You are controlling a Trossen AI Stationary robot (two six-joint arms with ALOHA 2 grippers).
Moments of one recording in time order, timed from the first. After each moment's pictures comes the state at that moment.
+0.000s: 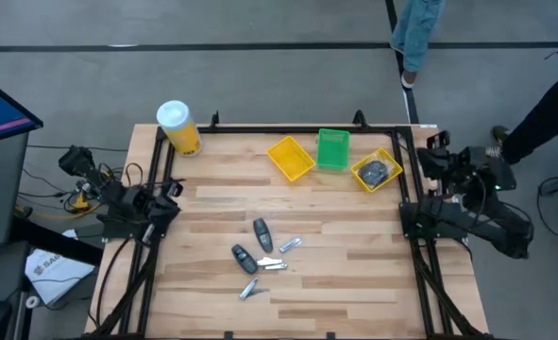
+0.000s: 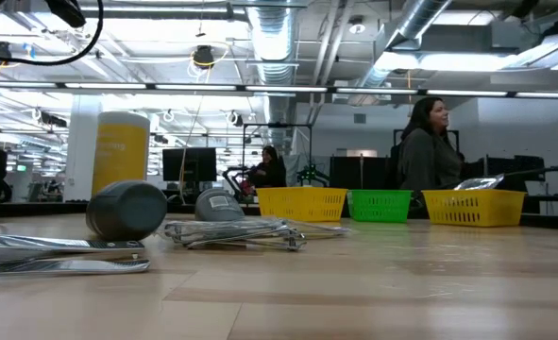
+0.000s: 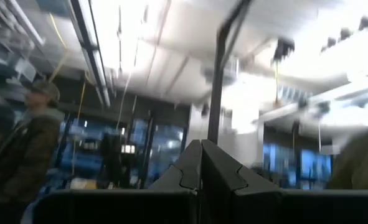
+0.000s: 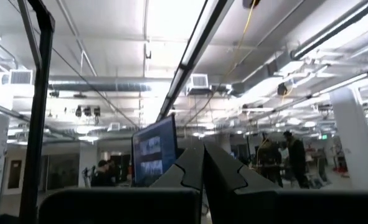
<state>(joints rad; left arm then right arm) -0.63 0.30 0.01 1.02 -0.38 0.12 -0.43 0.00 0.43 0.18 -0.16 0.19</state>
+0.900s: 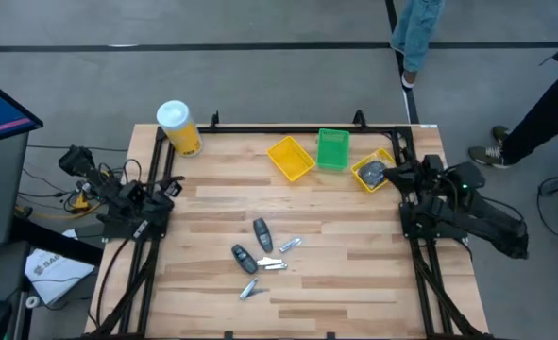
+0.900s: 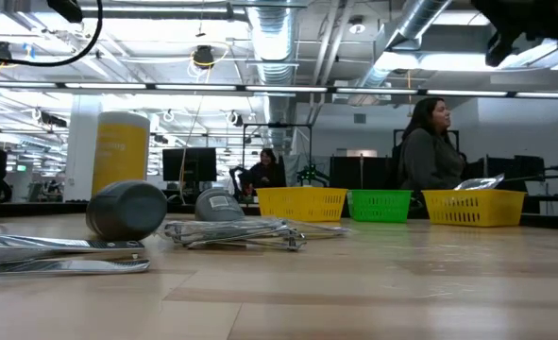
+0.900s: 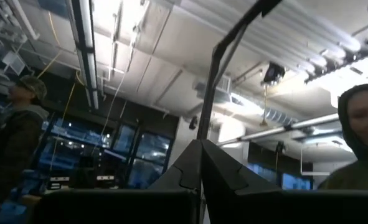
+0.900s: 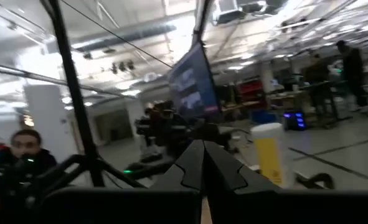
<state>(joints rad) -0.63 0.30 0.01 1.06 -0.35 0.02 -0.43 0.00 0.24 0.11 -0.35 0.39</state>
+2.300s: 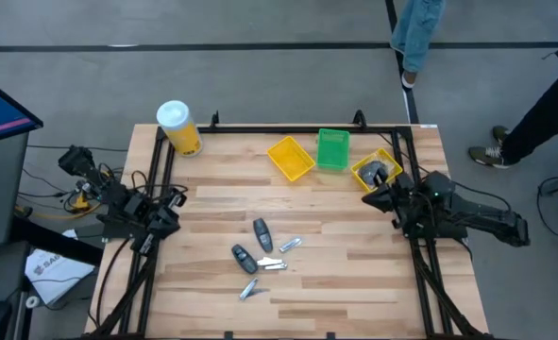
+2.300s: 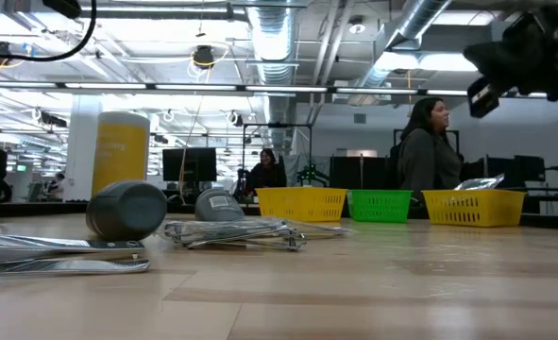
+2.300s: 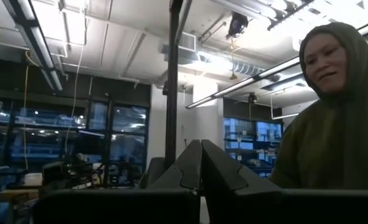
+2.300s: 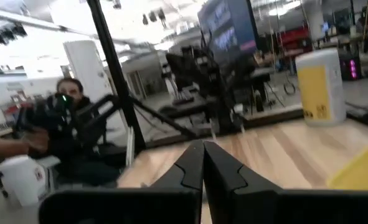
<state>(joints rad) -0.63 0.31 0.01 0.89 -0.19 0.09 -0.28 0.00 0.01 0.14 -0.40 0.32</state>
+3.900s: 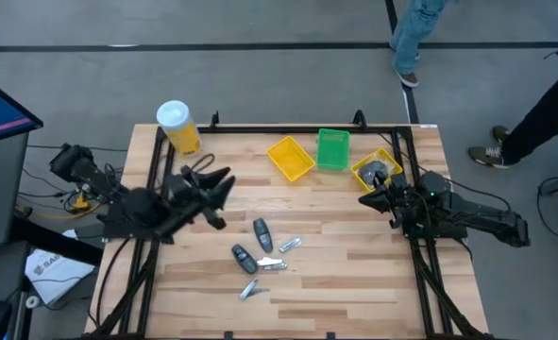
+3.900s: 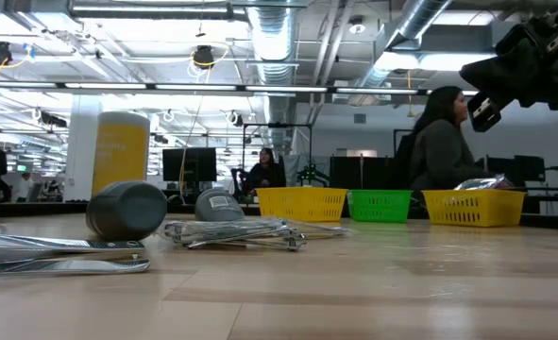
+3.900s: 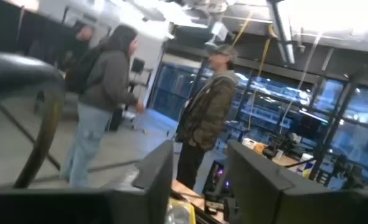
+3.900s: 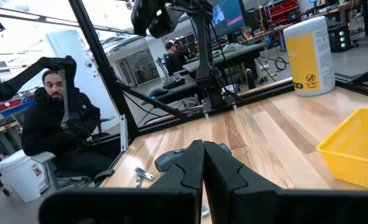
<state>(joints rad) -0.53 1.16 0.81 0.90 -1.15 0.14 -0.28 0.01 0.01 0.07 -0.38 0.37</state>
